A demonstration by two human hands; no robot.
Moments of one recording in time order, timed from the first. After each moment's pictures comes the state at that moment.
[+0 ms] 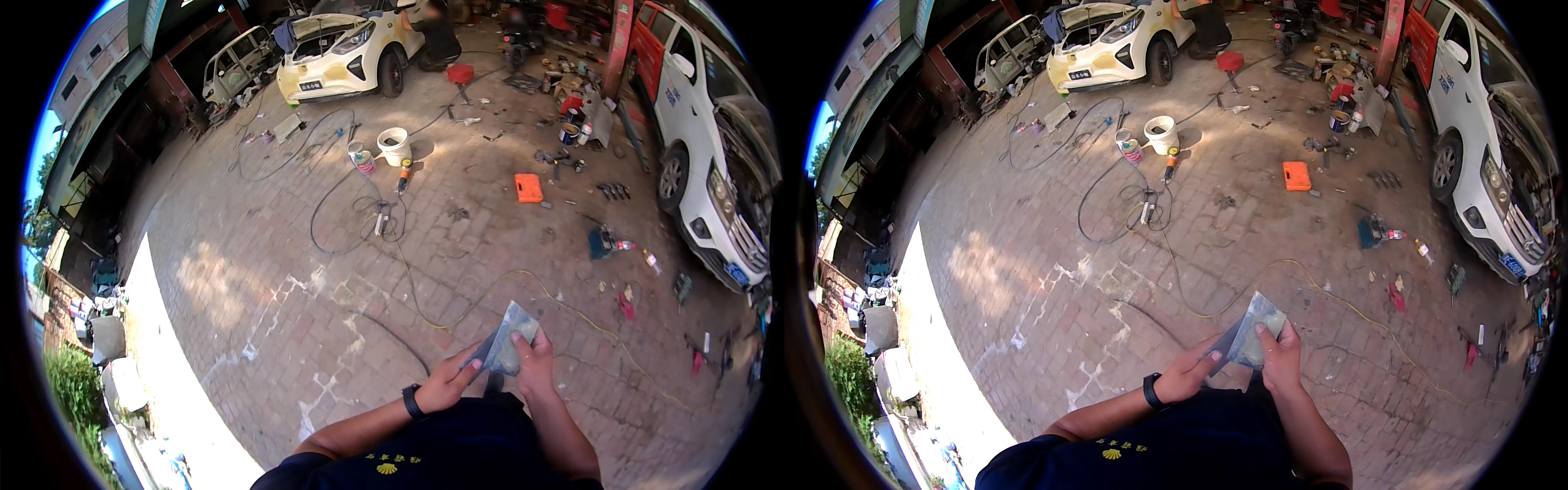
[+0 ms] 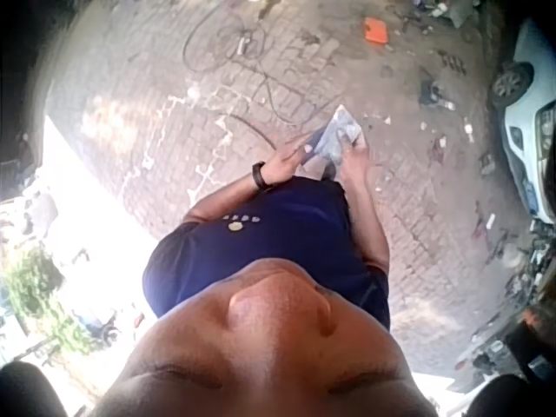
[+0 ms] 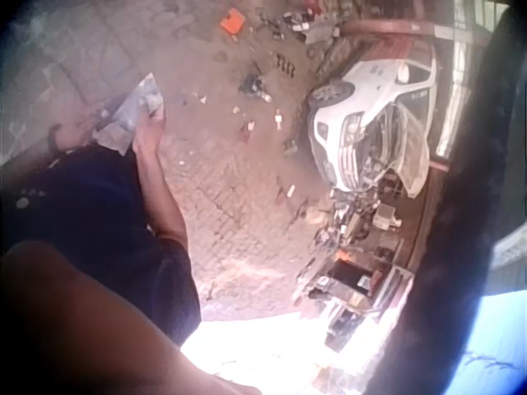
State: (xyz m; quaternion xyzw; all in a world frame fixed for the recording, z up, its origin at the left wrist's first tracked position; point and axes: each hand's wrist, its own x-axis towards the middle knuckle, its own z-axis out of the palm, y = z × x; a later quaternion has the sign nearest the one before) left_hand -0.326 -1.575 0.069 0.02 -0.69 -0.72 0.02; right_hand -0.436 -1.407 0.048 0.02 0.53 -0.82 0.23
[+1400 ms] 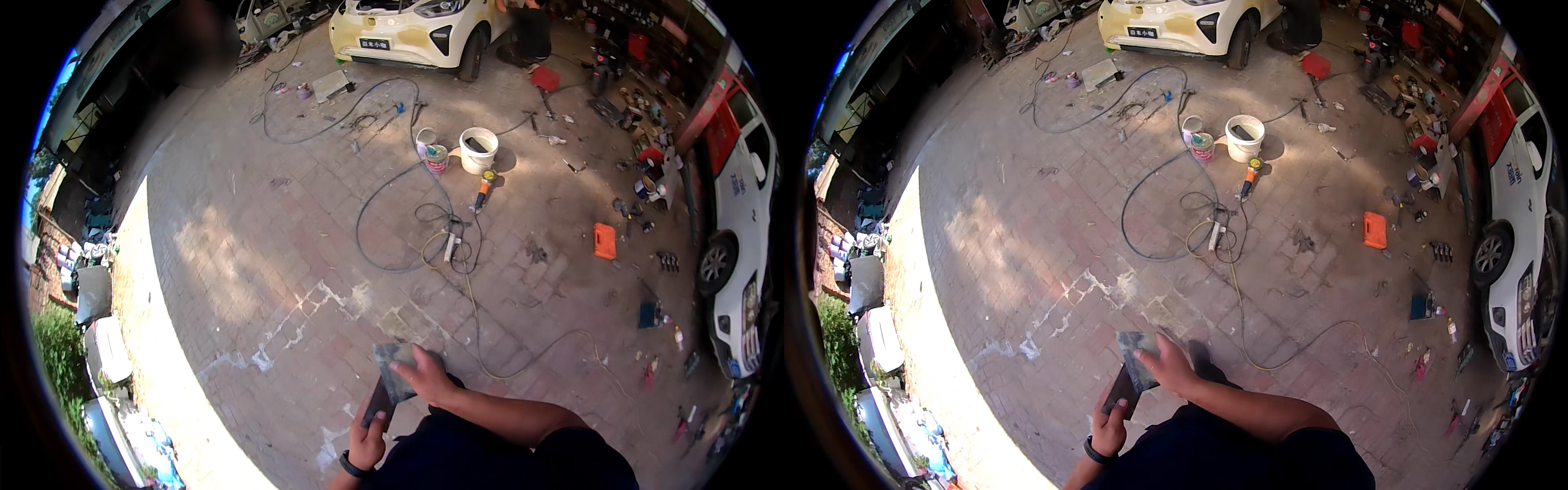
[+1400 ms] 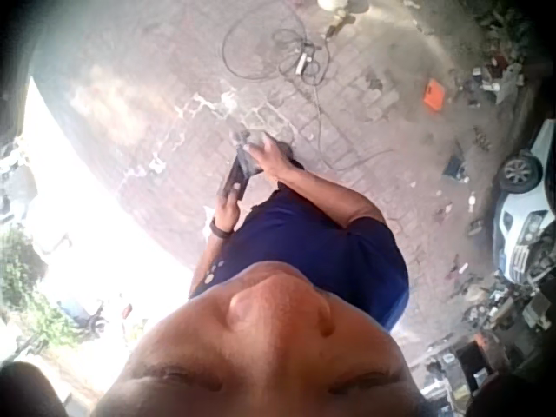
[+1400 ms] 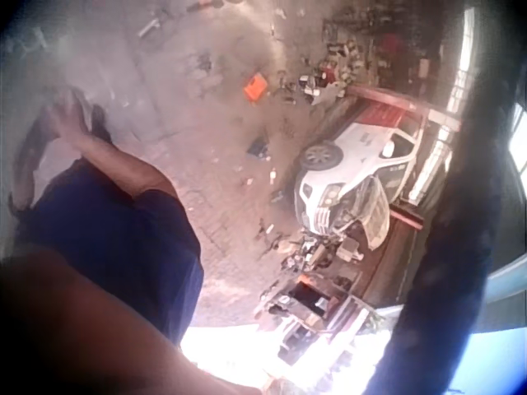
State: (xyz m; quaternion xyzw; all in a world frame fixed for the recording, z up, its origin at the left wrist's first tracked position) left_hand -0.222 -2.105 0.056 0.38 -0.65 -0.63 0.22; right_hand -0.406 -2.090 -0.060 -0.29 0.57 -0.60 0.48
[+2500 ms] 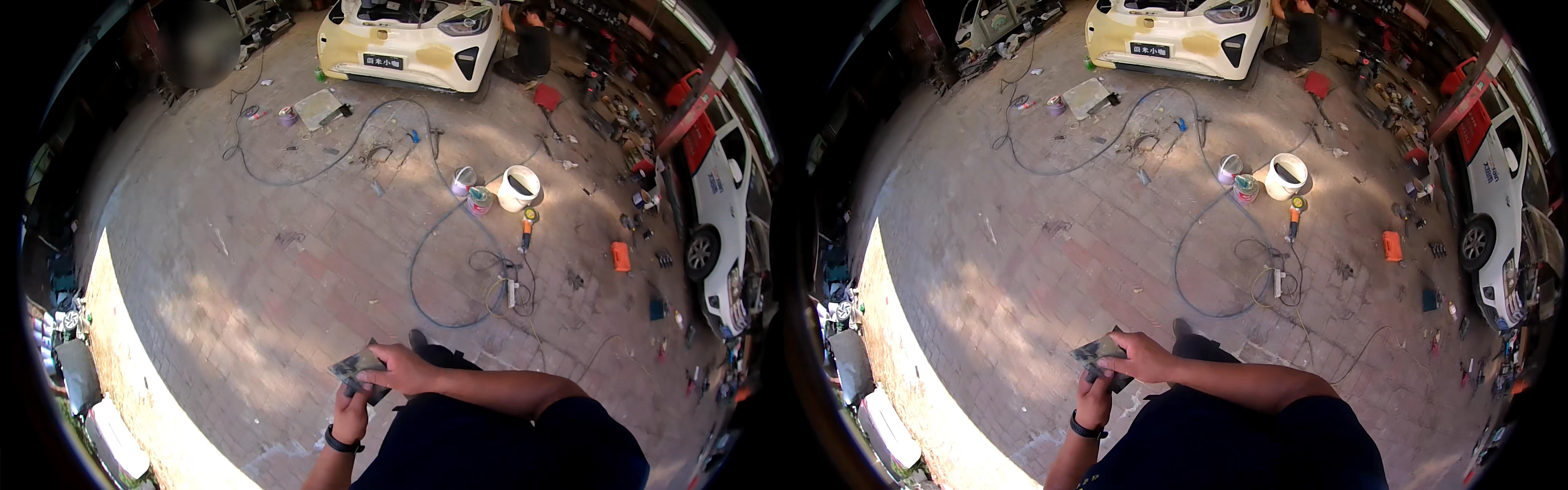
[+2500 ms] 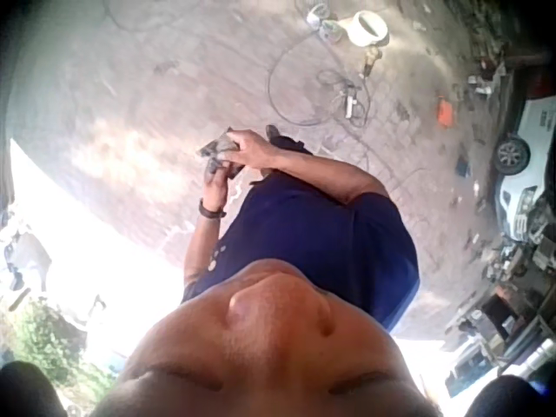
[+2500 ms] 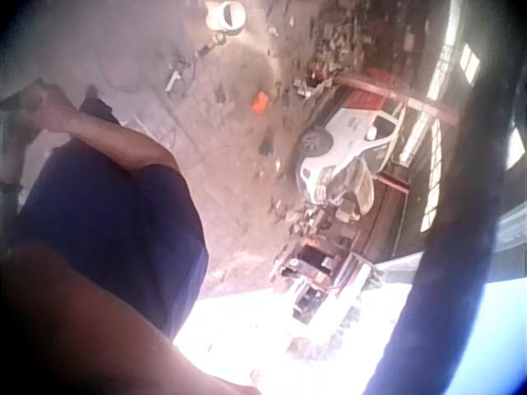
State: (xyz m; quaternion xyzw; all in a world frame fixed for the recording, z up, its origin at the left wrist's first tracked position) left_hand -0.176 -2.833 0.044 0.35 -0.50 -0.76 0.22; right_hand -0.368 -2.774 0.062 -0.47 0.58 -0.46 0.48
